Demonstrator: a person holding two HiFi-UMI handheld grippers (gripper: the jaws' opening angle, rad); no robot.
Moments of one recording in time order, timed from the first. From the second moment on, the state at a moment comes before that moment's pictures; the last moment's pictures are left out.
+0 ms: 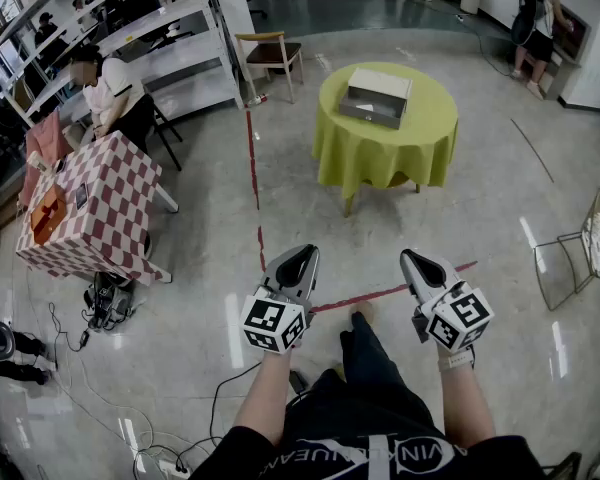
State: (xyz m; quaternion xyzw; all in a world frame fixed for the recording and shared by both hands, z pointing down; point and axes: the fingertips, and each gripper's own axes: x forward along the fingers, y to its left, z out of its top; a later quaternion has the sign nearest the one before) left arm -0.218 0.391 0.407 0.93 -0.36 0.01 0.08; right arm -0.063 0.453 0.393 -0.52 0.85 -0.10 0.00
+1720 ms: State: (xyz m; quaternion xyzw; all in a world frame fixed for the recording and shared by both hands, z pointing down) left arm -0.112 0.105 0.425 0.91 -0.39 0.03 0.11; right arm 0.051 0.148 0.418 -0.48 0.86 -0.14 -0.01
